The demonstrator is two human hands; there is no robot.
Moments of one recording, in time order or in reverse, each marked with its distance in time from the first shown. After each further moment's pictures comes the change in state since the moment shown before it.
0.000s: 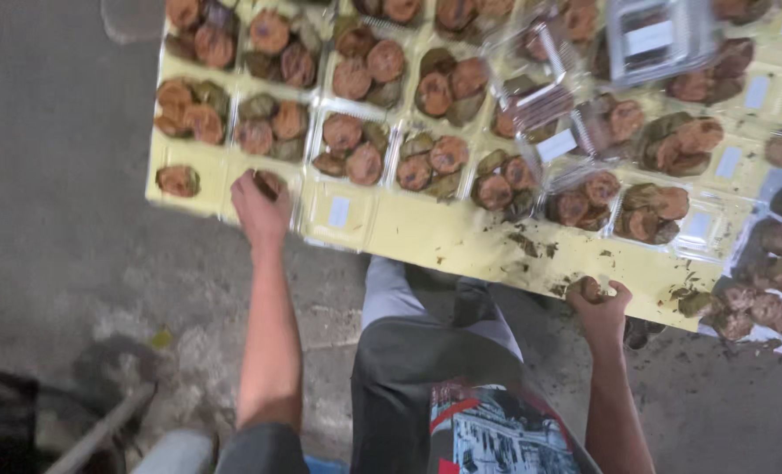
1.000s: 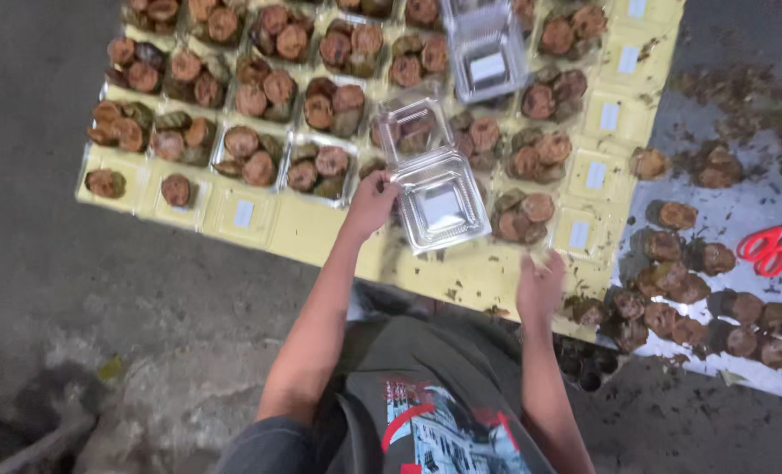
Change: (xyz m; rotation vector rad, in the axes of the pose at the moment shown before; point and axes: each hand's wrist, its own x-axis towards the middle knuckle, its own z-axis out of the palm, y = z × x) left_hand -0.160 0.329 0.159 -0.815 -0.600 -0.095; right_hand 0.066 -0.026 -0.093 0.295 0.050 -0.138
